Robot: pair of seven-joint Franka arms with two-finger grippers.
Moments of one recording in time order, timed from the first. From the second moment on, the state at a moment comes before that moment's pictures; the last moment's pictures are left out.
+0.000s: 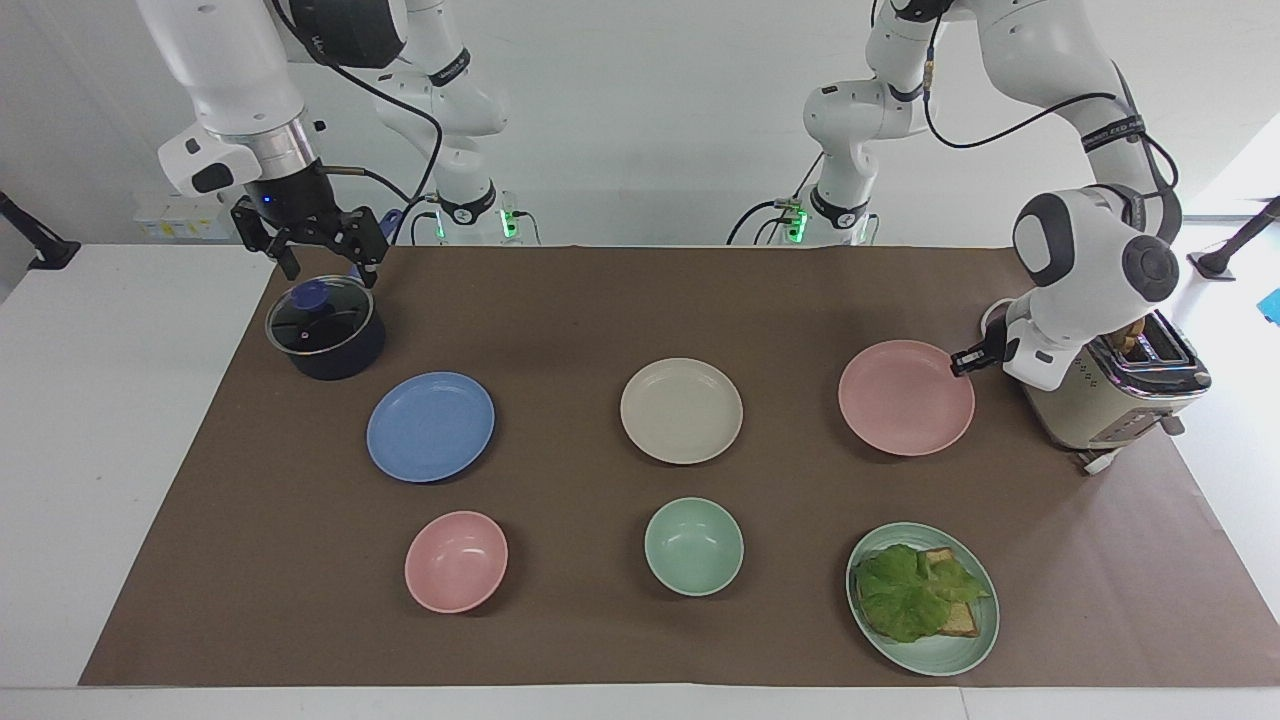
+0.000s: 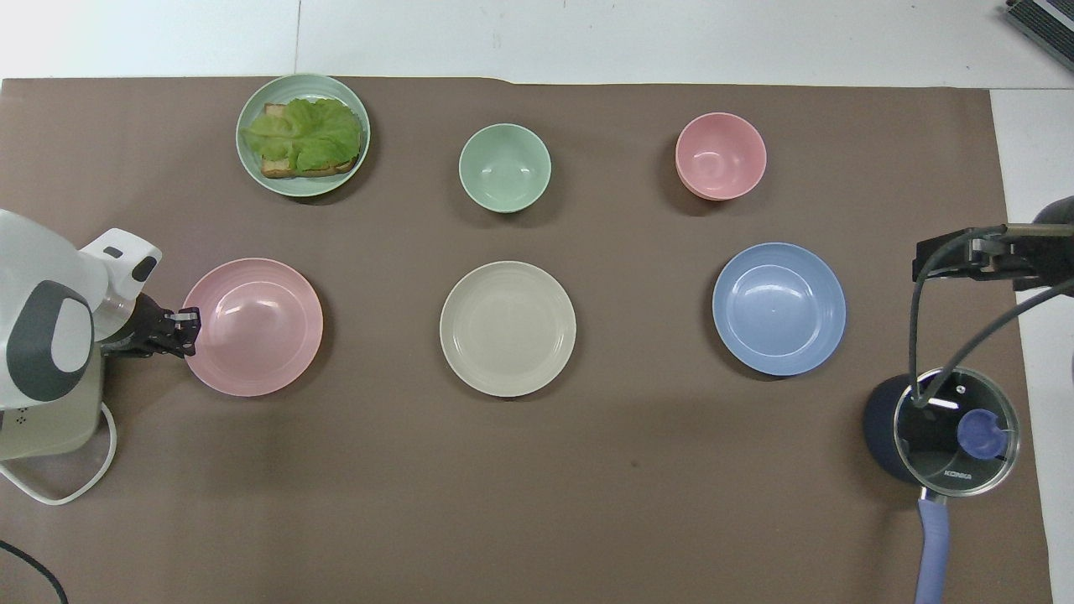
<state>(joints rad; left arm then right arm) 0.06 0.17 0.01 -1.86 -0.08 1.75 -0.18 -0.09 -0.02 0.10 -1.62 -0.04 1.64 0.12</state>
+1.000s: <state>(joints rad) -0.27 0.15 -0.13 -1.77 -0.24 1.76 -0.43 -0.20 0.10 0.10 -2.03 0.10 2.22 -0.12</state>
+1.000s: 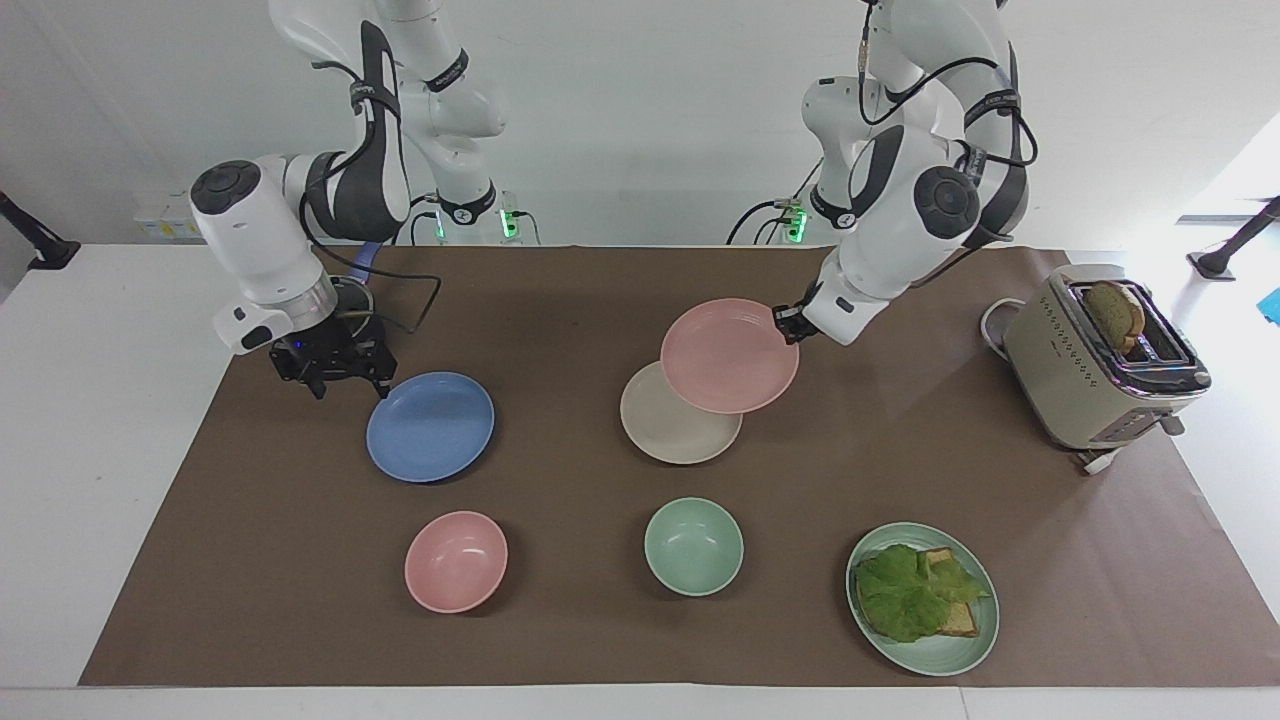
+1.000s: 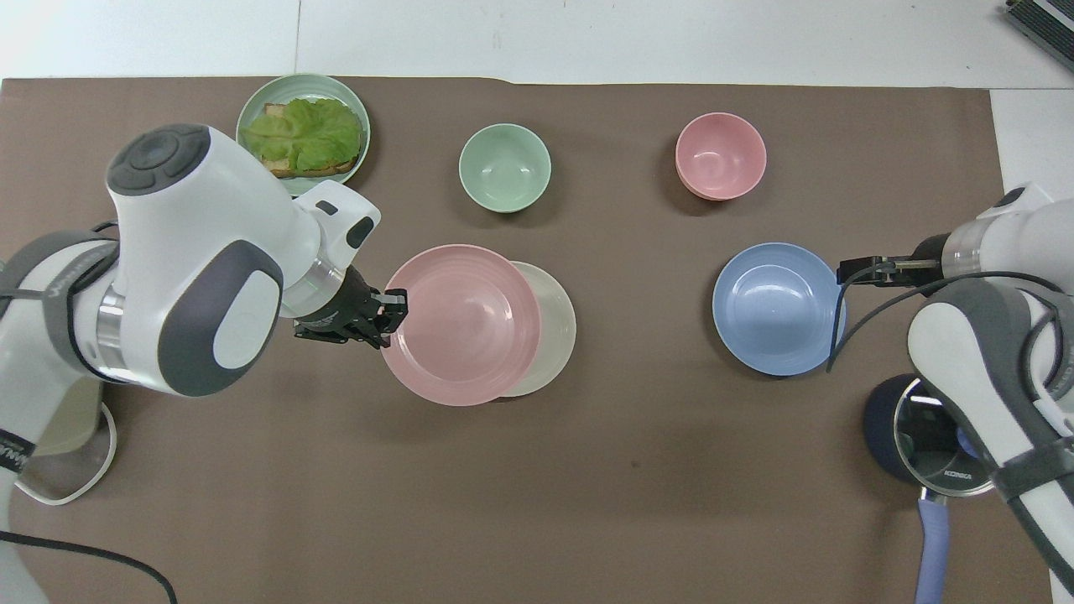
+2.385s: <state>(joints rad) -0.35 0.23 -0.10 -1.93 -0.27 2.11 -0.44 -0.29 0.29 0.09 -2.04 0.32 2.29 -0.46</state>
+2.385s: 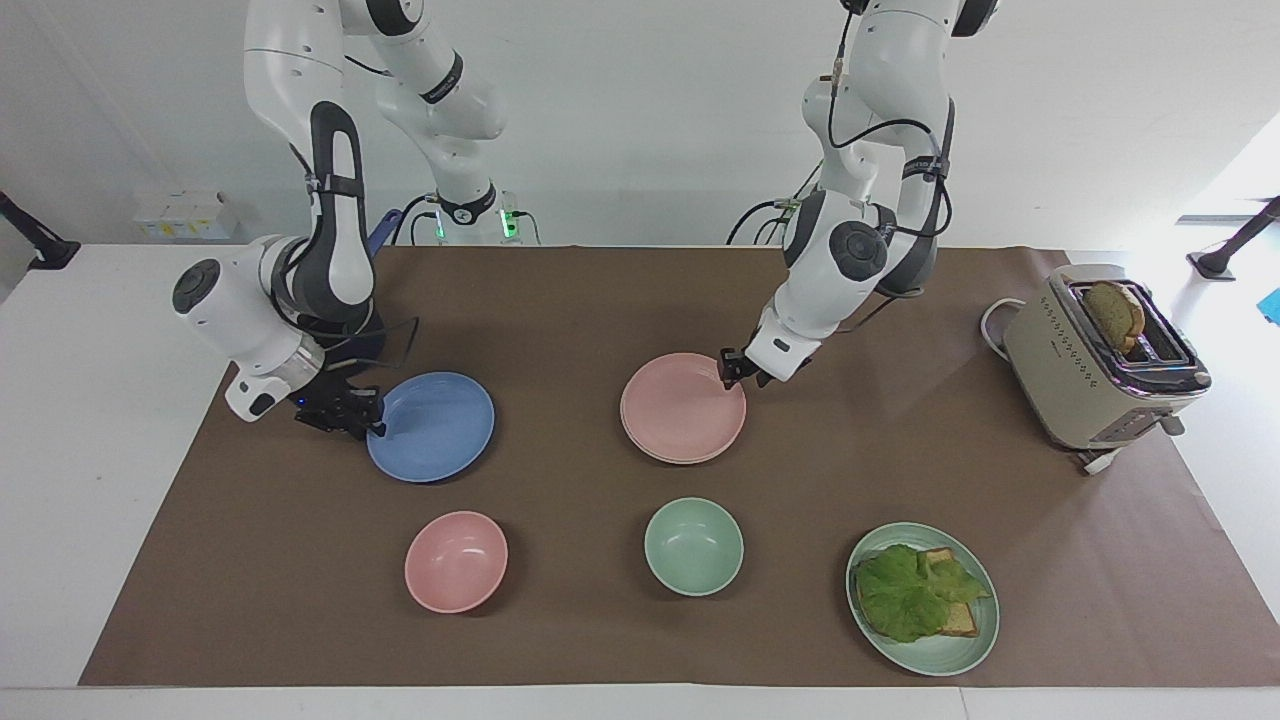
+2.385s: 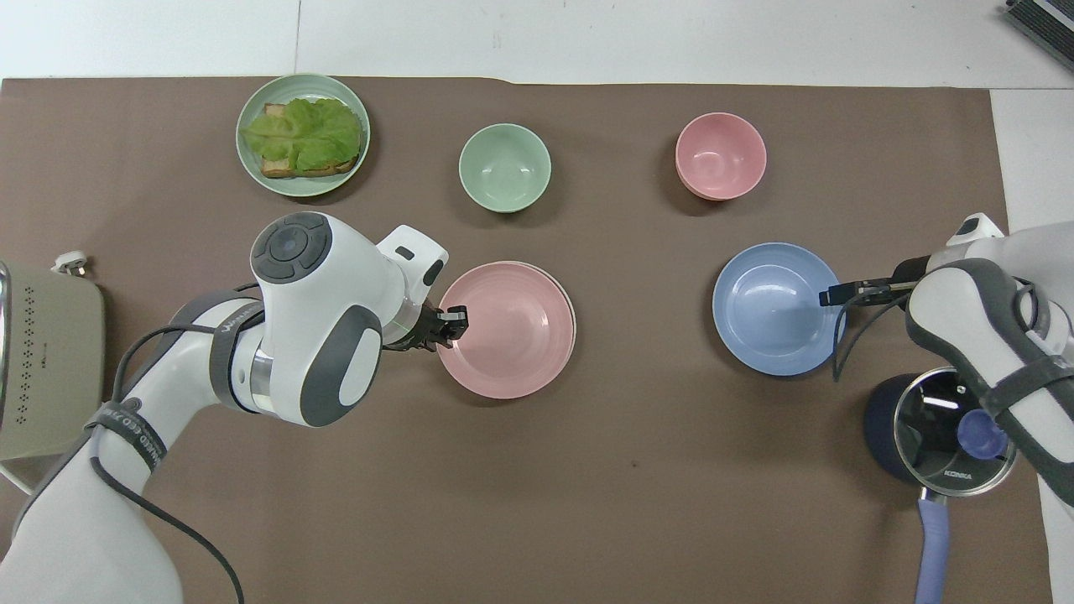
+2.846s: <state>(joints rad) -0.06 0.19 -0.08 -1.68 -0.13 1.79 -0.26 -0.29 0.29 0.10 -2.04 0.39 2.28 -0.47</state>
